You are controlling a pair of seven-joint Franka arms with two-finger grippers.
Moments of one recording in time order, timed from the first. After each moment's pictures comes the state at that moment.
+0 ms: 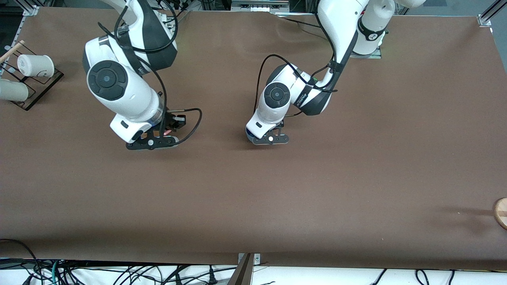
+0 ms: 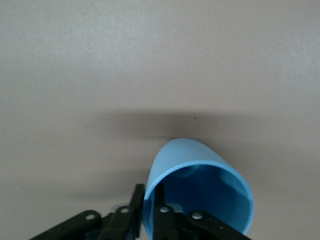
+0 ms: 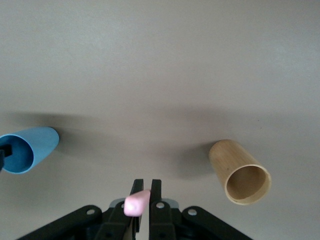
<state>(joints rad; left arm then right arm) -0.77 0.67 0.06 -1.56 -0.22 2.19 -0.68 0.43 0.39 0.00 -1.41 0.03 1.71 0.35</state>
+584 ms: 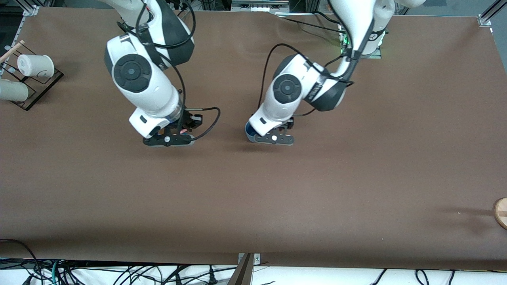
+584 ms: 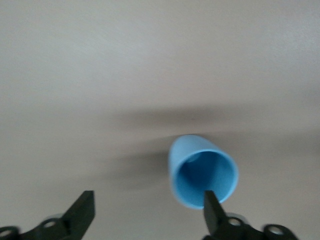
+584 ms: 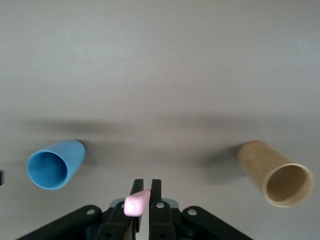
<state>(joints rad) -0.69 0.56 0.09 -1.48 -0.22 1.96 -0.45 0.51 0.42 0.00 -1.41 0.04 1.80 0.51</state>
